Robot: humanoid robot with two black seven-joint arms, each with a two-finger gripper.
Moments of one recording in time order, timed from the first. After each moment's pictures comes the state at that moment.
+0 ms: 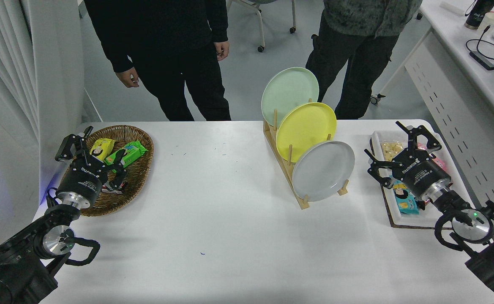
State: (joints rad) left arm -0.49 0.38 -0.89 -0.59 0.16 -0.51 -0.56; right arm 0.59 -0.41 0.79 0.65 0.15 0.54 0.12
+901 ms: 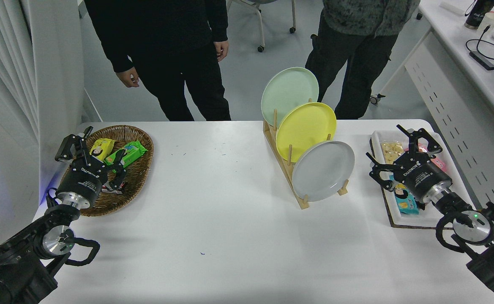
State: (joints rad) left arm -0.49 0.38 -0.89 -0.59 0.16 -0.51 -0.56; right arm 0.59 -0.41 0.76 0.63 0.14 0.54 0.12
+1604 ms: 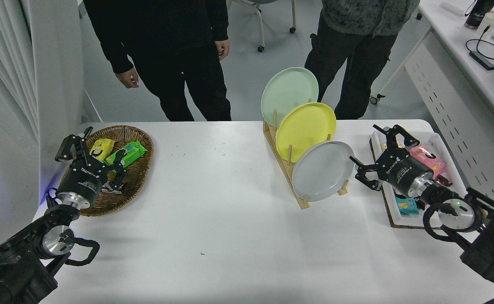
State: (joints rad) left arm -0.49 0.39 -0.89 -0.59 0.16 -0.51 -0.56; right arm 0.70 -0.42 0.56 0.75 0.14 0.33 0.12
